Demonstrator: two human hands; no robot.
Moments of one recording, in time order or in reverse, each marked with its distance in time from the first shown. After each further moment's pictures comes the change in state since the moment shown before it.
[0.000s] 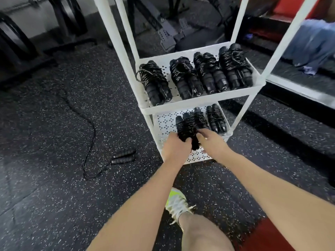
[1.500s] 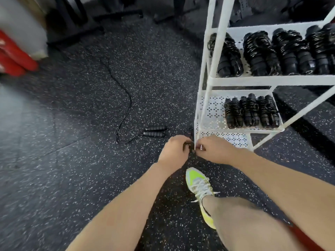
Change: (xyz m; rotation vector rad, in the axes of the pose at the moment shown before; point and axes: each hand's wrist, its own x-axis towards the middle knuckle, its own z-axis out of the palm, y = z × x) left_hand -0.047 -0.150 -0.107 0.176 -0.034 0.284; right_hand -0.042 -0.066 0.114 -0.722 -0.490 -0.397
